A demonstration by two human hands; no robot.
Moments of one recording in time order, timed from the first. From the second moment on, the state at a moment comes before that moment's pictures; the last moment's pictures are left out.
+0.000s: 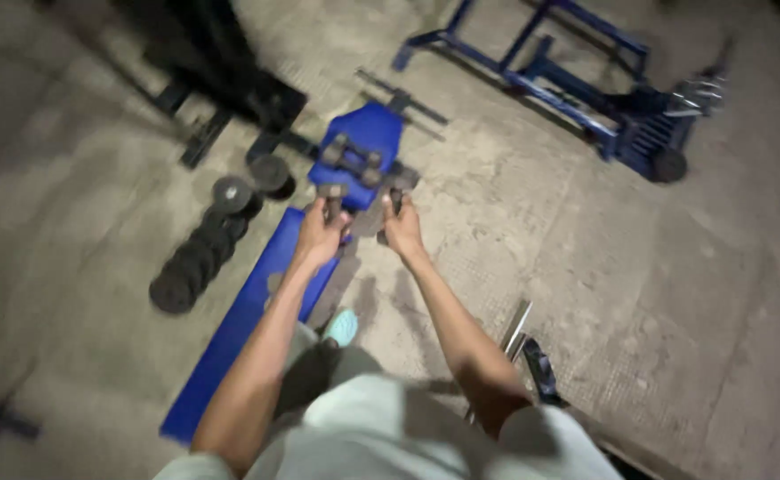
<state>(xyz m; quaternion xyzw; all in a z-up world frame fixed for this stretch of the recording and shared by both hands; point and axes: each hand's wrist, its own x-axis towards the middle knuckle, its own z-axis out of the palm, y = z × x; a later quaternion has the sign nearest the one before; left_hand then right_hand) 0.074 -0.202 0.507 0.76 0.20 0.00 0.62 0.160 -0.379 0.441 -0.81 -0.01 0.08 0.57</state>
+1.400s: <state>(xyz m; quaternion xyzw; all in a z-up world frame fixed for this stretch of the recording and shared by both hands) 0.235 -0.394 0.367 0.60 0.42 0.21 0.64 0.373 -0.527 0.396 -0.84 -0.22 0.29 0.40</state>
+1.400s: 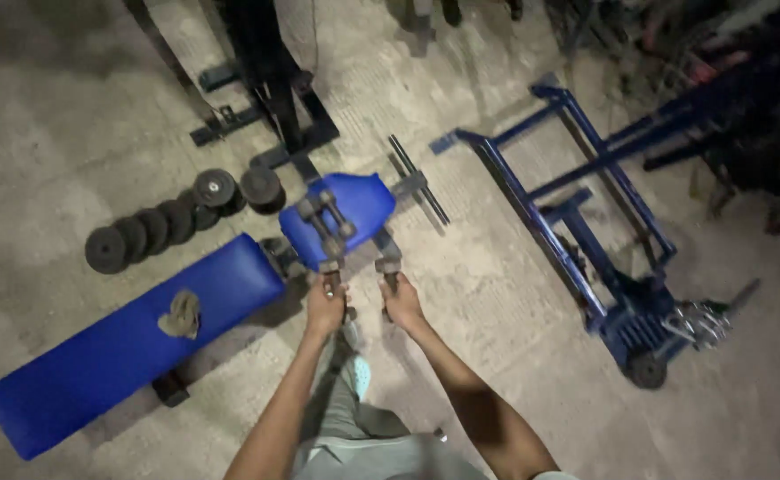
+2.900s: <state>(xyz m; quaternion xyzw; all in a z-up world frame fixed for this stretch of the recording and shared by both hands) 0.519 -0.264 0.159 0.53 0.75 0.13 0.38 0.654 -0.307 0.065 -0.80 -0.28 0.47 0.27</state>
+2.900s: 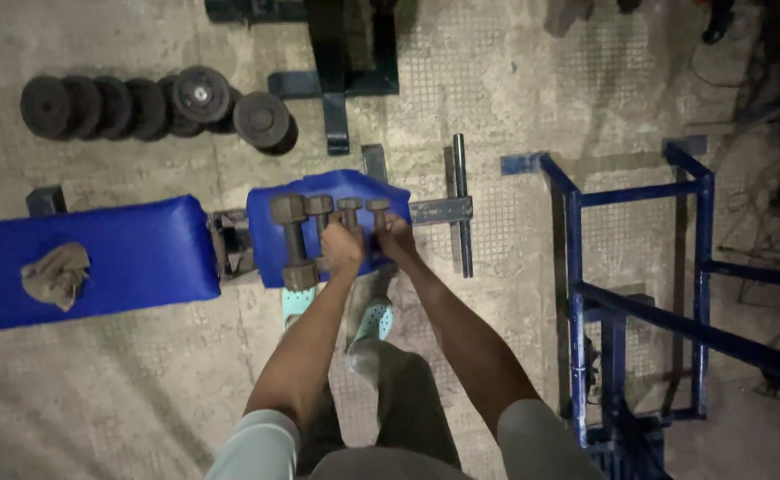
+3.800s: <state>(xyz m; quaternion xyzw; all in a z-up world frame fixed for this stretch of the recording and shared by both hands) 0.387 -0.277 0.120 0.52 0.72 0.25 0.39 0.648 -0.320 0.054 -0.82 -0.37 0.35 0.26</state>
